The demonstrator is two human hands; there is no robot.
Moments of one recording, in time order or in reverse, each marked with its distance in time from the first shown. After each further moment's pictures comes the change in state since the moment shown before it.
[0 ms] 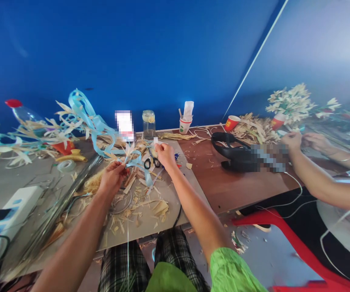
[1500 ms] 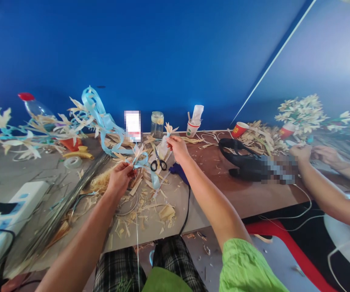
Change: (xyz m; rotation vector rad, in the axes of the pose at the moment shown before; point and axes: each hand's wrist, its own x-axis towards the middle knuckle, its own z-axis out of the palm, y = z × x) left_hand -0.001 -0.003 0.001 0.015 0.046 -0.026; right_hand 0.042 -0.008 -0.004 0.322 -0.096 0.086
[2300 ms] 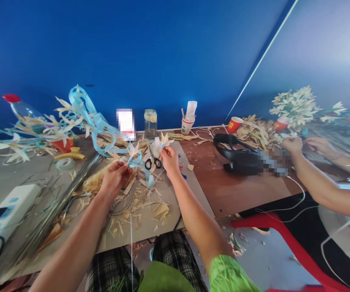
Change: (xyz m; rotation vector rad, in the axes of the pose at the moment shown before) left_hand -0.004 0.002 0.005 0.052 -0.027 -0.028; right_hand -0.058 0.022 0.006 0.088 0.114 -0.003
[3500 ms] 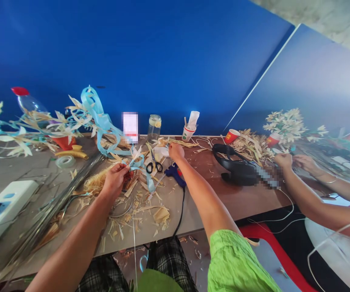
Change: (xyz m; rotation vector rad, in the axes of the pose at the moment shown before) left_hand 0.001 0.000 -0.006 -0.005 0.019 0.022; right_hand 0.098 0.016 -0.013 -1.072 -0.117 -0.102
